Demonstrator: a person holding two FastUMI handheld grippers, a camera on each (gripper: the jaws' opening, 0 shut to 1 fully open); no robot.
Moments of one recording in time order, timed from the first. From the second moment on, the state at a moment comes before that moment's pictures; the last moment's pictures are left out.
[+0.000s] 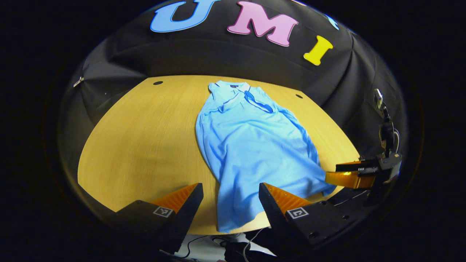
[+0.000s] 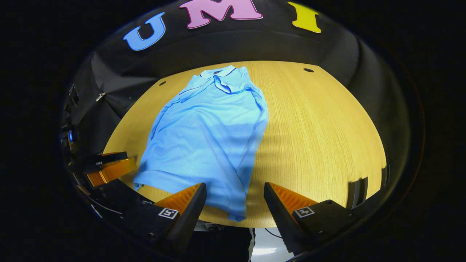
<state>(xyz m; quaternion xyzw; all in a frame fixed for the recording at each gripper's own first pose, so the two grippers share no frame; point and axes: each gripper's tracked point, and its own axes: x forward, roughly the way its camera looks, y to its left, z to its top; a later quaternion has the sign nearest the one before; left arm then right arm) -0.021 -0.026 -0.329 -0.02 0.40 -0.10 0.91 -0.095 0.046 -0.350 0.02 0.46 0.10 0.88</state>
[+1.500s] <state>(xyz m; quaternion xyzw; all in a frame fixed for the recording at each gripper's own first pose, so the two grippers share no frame) -0.044 -0.056 -0.368 0.00 0.42 -0.10 0.90 -0.105 0.062 -0.380 -0.03 0.49 0.09 0.86</state>
